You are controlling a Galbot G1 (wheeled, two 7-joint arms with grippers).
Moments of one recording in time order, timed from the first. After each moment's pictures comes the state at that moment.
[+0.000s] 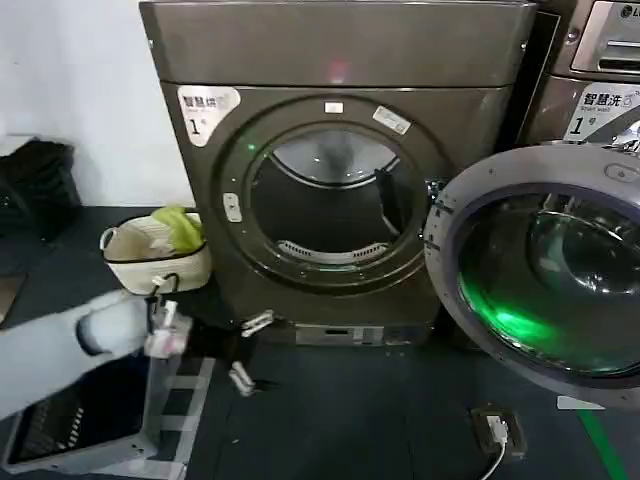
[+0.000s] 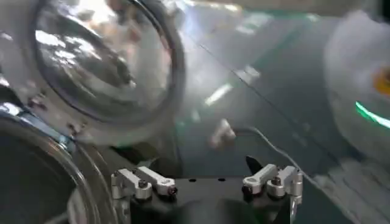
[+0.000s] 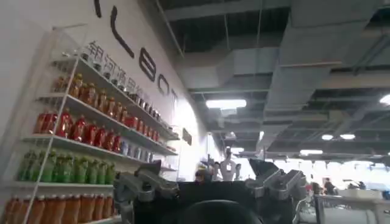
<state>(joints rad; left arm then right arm) -0.24 -0.42 1.11 -1.69 -0.46 -0.50 0.71 -1.47 1.05 2.26 1.70 0.40 -0.21 -0.10</state>
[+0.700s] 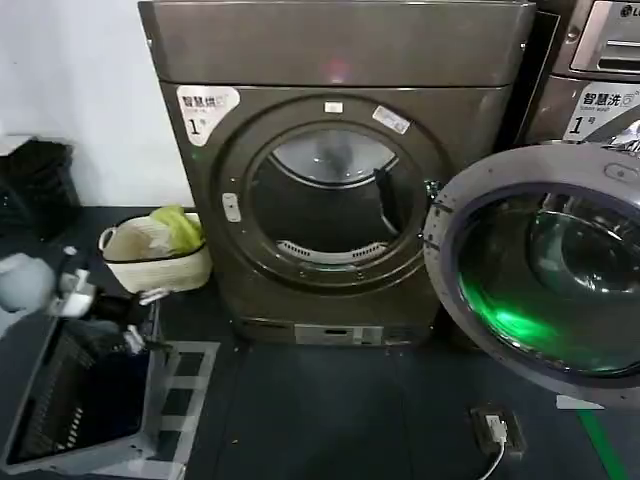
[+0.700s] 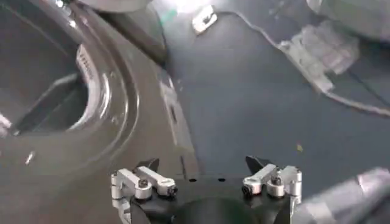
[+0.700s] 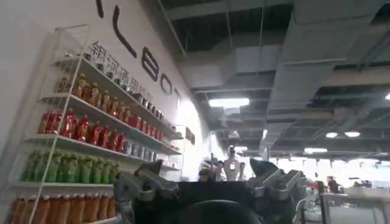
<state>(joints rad) -0.29 -0.36 1.07 -1.21 -0.35 -0.69 0.92 -1.47 1.03 2.25 1.67 0.40 -0.21 -0.10</state>
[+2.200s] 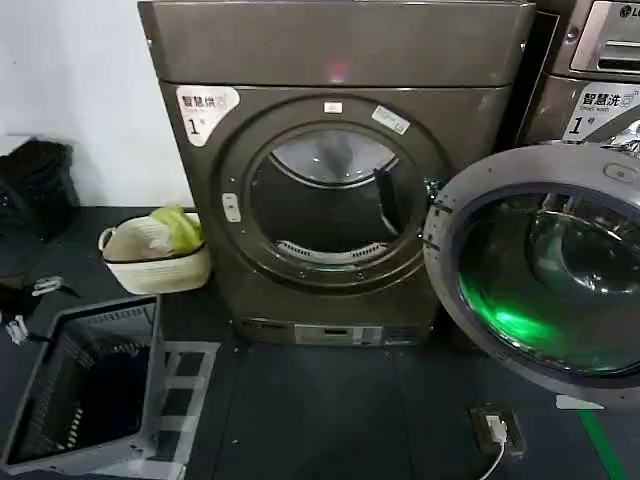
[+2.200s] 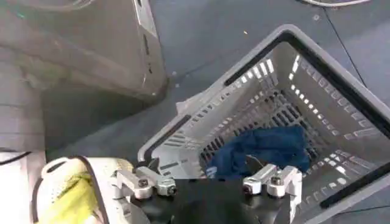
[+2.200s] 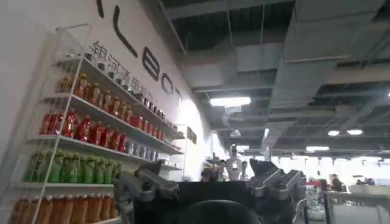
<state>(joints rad) -0.35 -0.40 0.98 -0.75 -0.17 -0.82 1.17 -1.44 1.01 2.23 1.64 0.38 -0.20 -0.10</state>
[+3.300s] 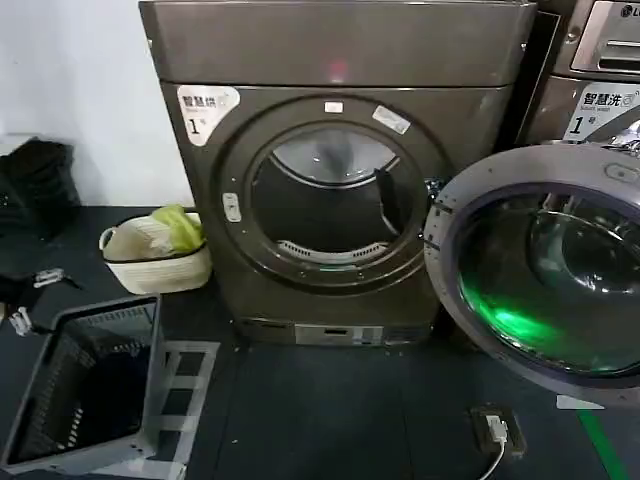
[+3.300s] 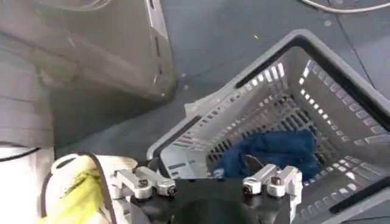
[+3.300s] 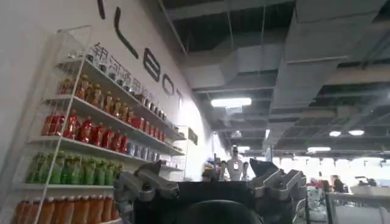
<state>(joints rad) -0.37 -0.43 0.98 -0.71 -0.22 -0.82 1.20 -1.43 1.00 2.23 1.64 0.38 -0.20 -0.10</state>
